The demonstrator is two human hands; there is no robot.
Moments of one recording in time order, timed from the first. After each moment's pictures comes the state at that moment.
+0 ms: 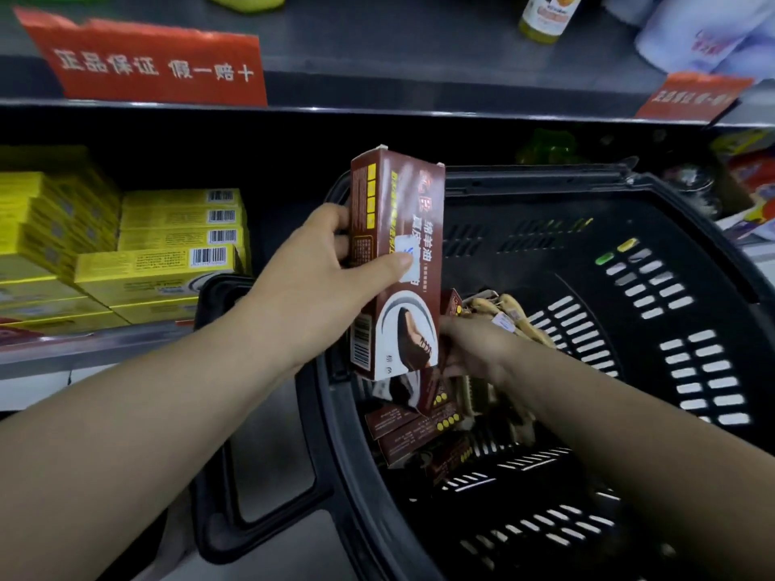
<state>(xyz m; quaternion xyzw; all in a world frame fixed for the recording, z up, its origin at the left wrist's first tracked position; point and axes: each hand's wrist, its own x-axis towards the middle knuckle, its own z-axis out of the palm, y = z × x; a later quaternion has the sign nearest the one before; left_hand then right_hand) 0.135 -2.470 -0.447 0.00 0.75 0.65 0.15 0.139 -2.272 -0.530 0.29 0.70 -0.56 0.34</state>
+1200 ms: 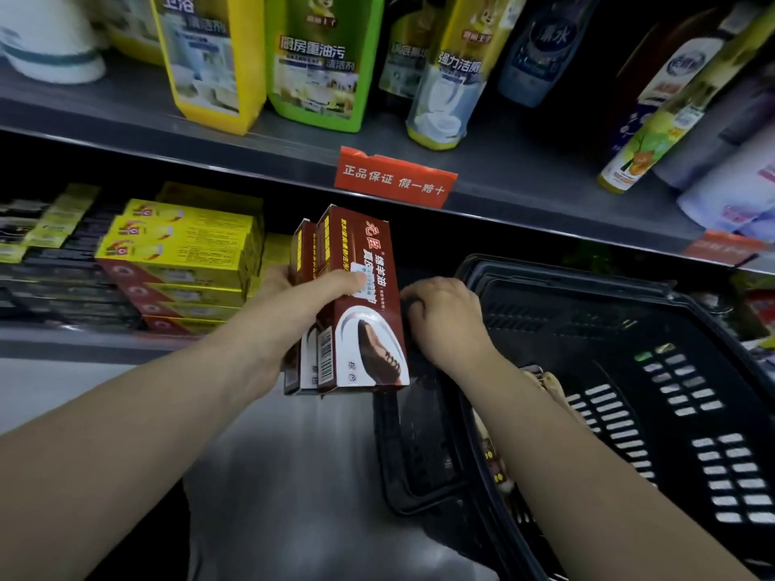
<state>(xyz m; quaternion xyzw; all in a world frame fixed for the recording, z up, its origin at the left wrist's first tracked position) 0.163 -2.620 -0.435 -0.24 0.61 0.74 0.15 0.118 -2.441 -0.463 -0.10 0.99 -0.11 0.02</state>
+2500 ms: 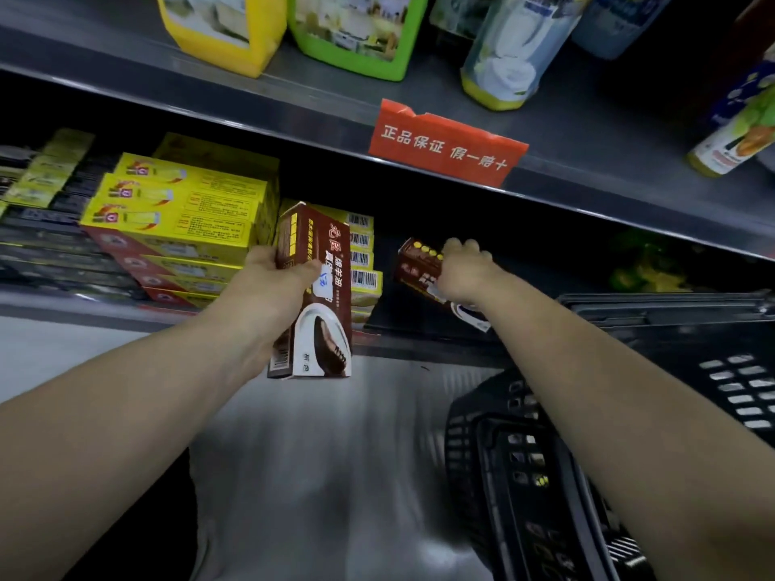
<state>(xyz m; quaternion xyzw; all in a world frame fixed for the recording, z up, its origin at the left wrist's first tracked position) 0.120 -2.648 -0.496 -0.33 0.62 0.71 0.08 0.009 -2.454 -0.509 0.02 0.97 0.01 0.25</state>
